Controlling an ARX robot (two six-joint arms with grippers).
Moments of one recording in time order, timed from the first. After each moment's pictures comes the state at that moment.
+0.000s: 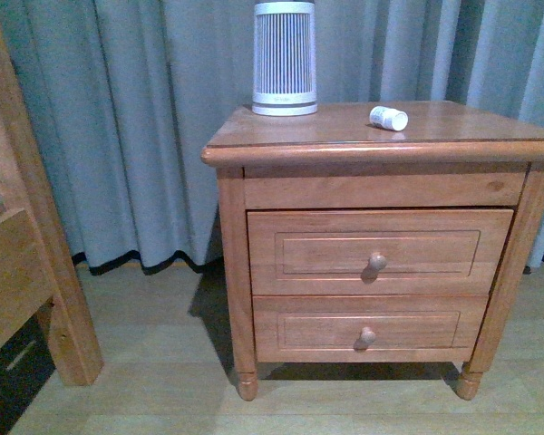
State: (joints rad) left arm 0.00 0.01 0.01 0.00 0.00 -0.01; right arm 0.00 0.09 0.10 -0.02 0.00 0.01
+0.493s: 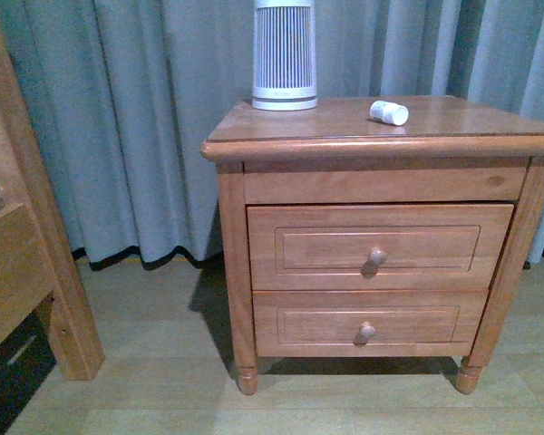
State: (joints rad) left arm 0.00 0.01 0.01 0.00 0.00 -0.01; right arm 0.00 0.04 0.04 -0.01 0.00 0.00
